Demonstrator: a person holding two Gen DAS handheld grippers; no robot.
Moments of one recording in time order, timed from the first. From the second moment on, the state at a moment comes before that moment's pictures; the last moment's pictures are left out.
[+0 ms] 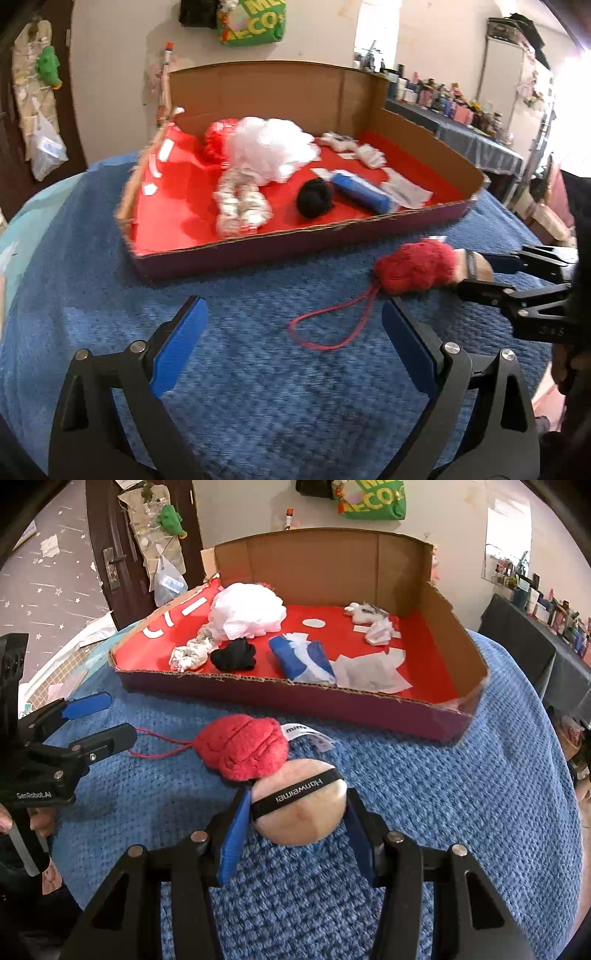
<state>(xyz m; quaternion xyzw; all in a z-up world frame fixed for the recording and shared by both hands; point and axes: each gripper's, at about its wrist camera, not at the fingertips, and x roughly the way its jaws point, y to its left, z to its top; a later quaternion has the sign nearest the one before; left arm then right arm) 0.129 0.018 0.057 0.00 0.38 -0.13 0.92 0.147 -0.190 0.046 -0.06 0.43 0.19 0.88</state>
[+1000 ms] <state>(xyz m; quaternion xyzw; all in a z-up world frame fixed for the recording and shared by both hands) 0.174 -0.074 0.042 0.05 0.42 -0.22 0.88 0.153 -0.248 0.038 -0.01 0.42 0.20 0.88</state>
